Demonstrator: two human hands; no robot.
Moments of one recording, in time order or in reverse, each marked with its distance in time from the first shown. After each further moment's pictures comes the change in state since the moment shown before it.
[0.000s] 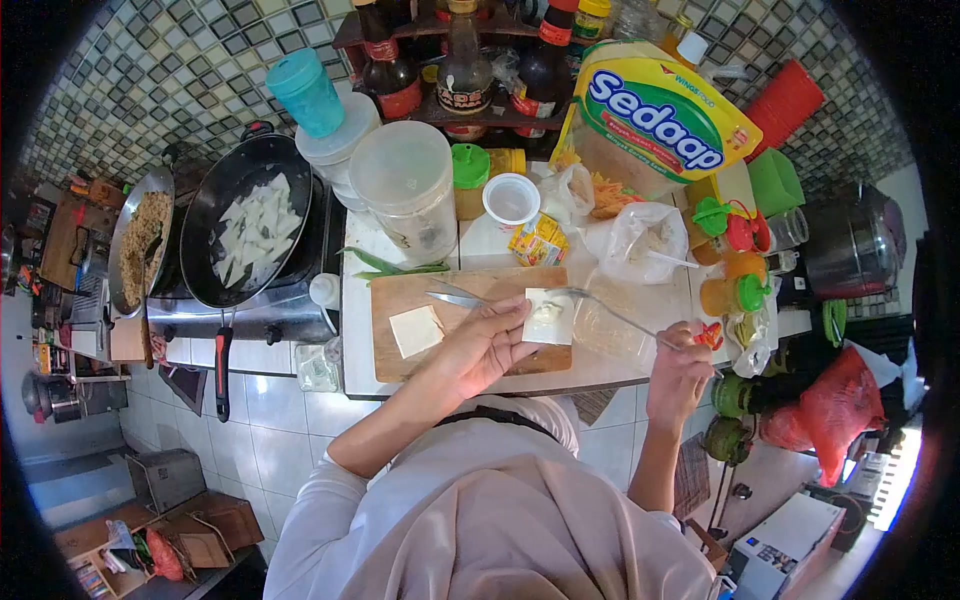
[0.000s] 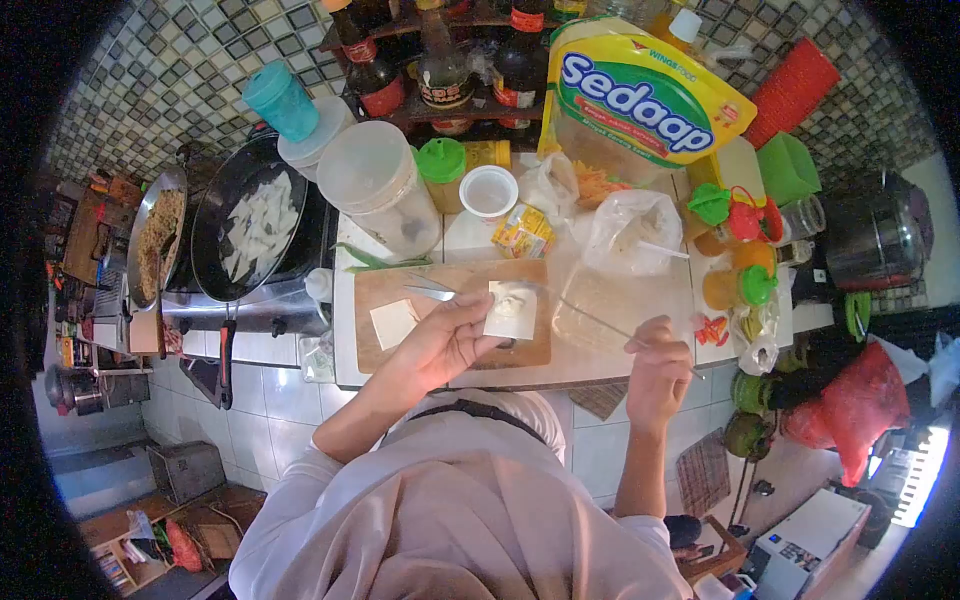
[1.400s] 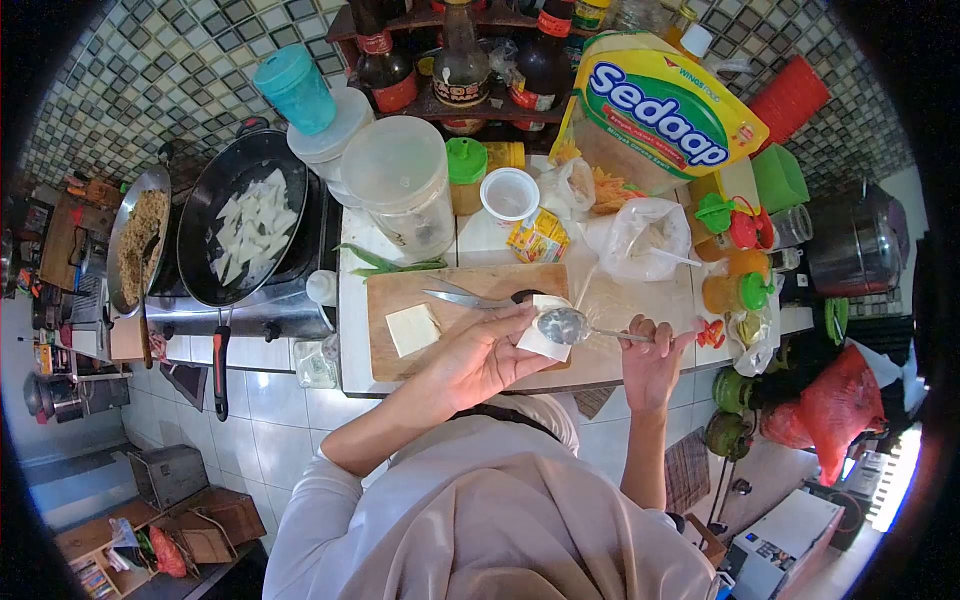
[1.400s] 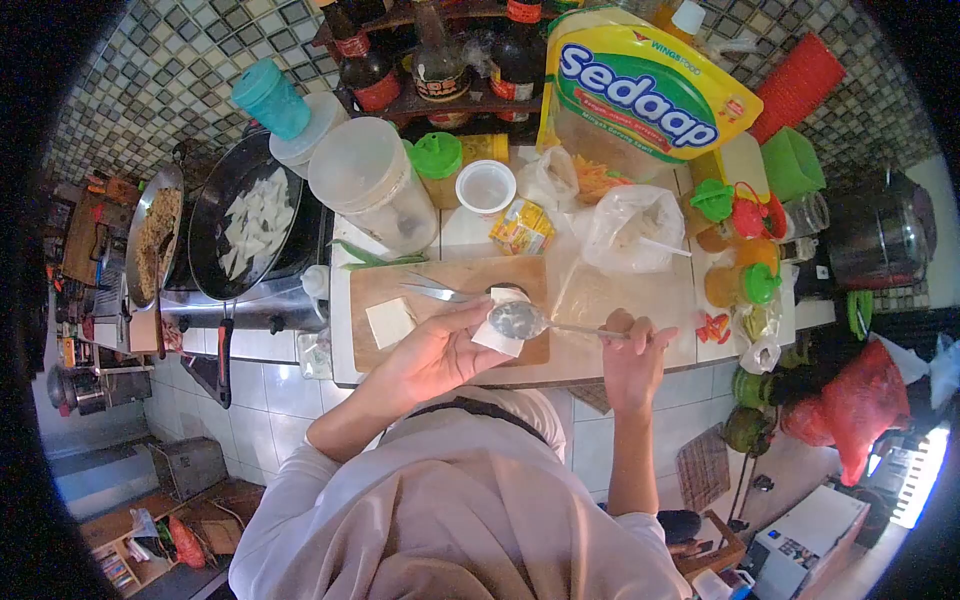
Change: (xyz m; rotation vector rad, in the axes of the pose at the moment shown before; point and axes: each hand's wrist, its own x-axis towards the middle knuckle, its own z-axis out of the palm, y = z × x) left_hand -0.009 0.002 0.014 -0.076 -0.016 -0.123; right_hand -0.005 0.031 0.001 0.553 0.078 0.489
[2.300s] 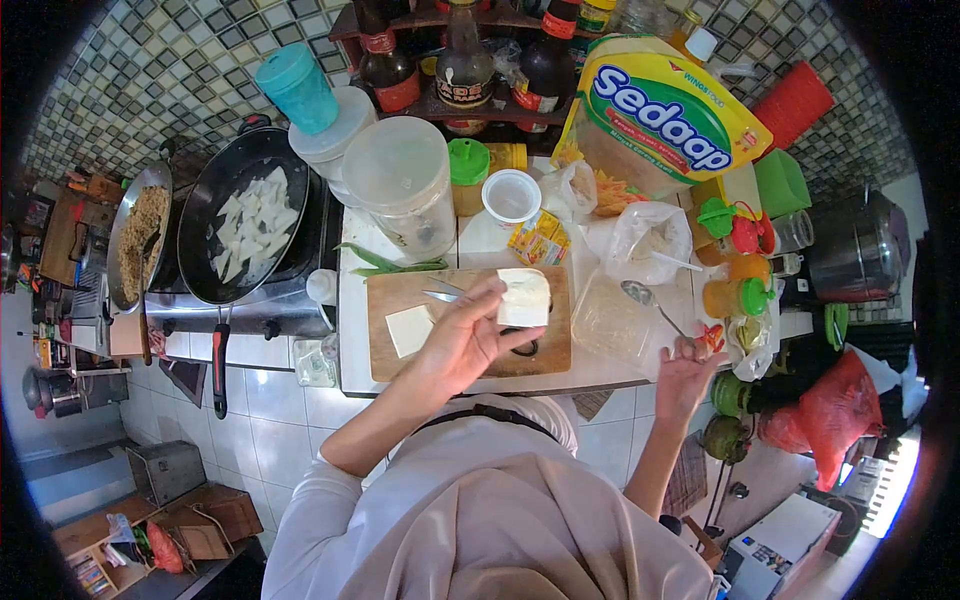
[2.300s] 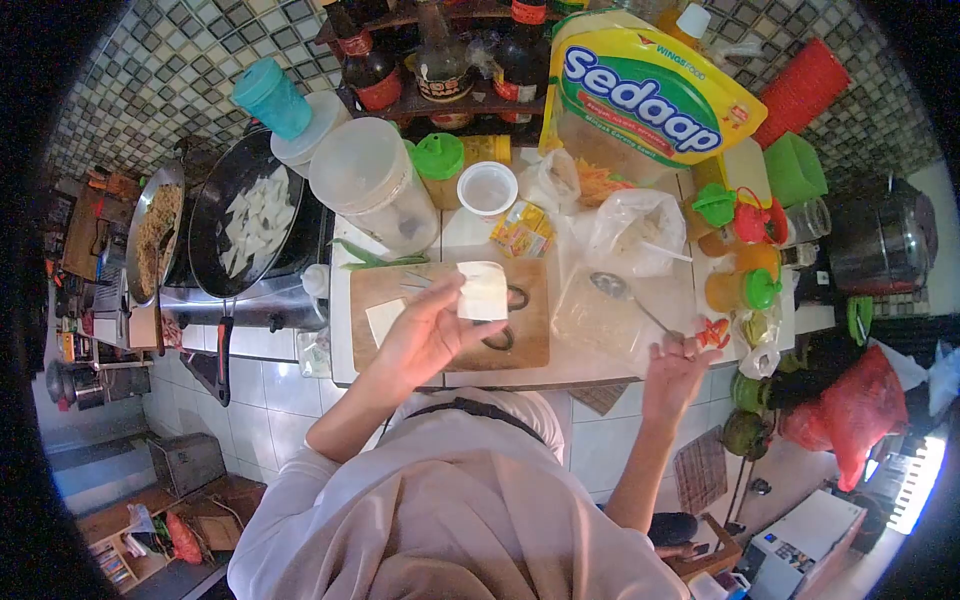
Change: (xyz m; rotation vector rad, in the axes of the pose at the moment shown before) left_hand 0.012 0.008 -0.019 0.065 -0.069 0.236; right_hand -0.015 -0.033 -0.056 -0.013 0.350 -0.101
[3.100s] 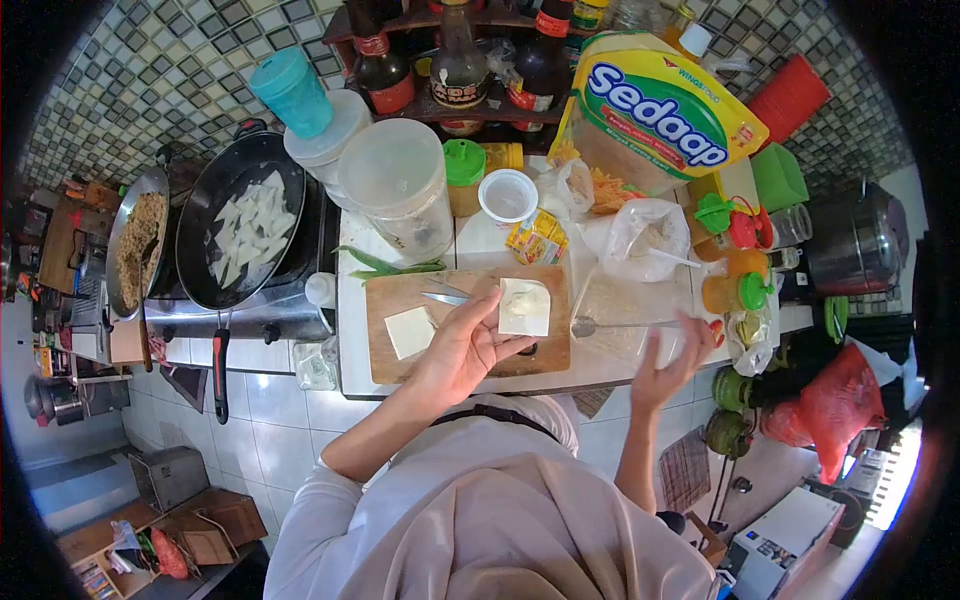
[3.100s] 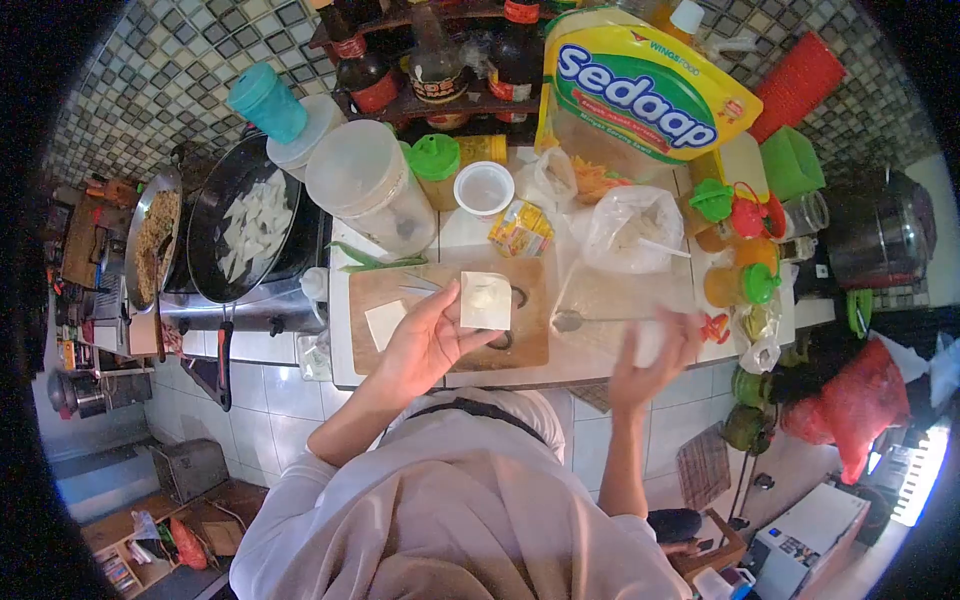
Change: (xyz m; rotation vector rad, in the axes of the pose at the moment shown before) left_hand -0.007 -0.004 0.002 0.112 0.108 0.017; right_hand -0.013 0.022 0.064 -1.533 0.058 -1.005
